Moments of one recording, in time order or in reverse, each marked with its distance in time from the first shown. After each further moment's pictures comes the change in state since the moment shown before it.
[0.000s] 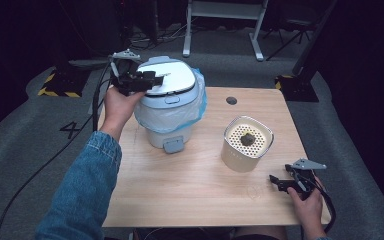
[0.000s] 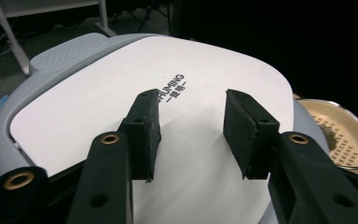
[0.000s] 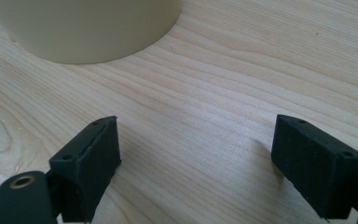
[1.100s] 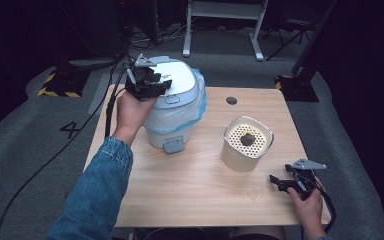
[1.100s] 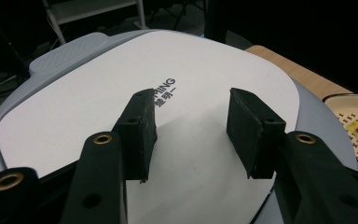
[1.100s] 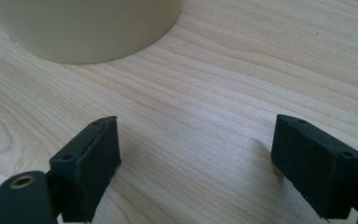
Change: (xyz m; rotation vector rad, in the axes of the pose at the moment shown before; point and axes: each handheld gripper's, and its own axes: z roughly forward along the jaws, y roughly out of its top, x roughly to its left) left arm -0.036 -0.003 0.017 -0.007 0.169 0.039; right arm 0.000 0.000 0.000 0.000 0.000 0.001
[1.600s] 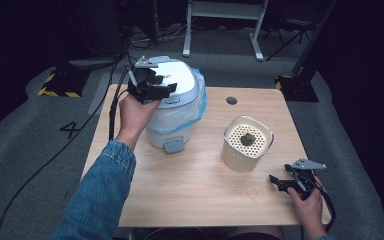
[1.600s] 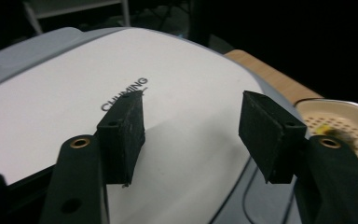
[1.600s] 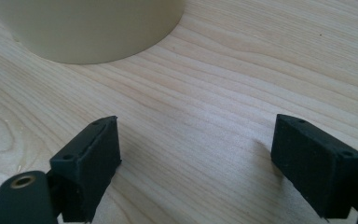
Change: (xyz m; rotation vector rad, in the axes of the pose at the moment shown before) left arm -0.002 0.000 -0.006 0.006 -0.119 -0.052; right arm 0.000 0.001 0.001 0.000 0.010 -0.006
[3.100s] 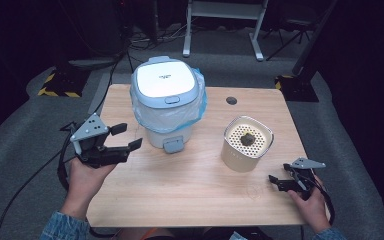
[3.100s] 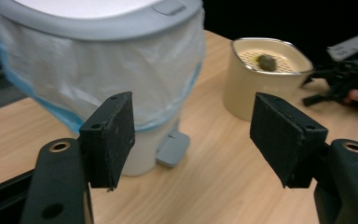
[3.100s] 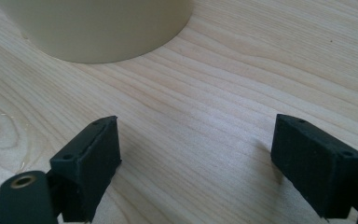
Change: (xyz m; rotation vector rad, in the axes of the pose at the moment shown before) left arm -0.037 -0.126 -0.132 -0.055 -0.066 0.092; right arm -0.003 0.002 0.002 0.002 0.032 -0.028
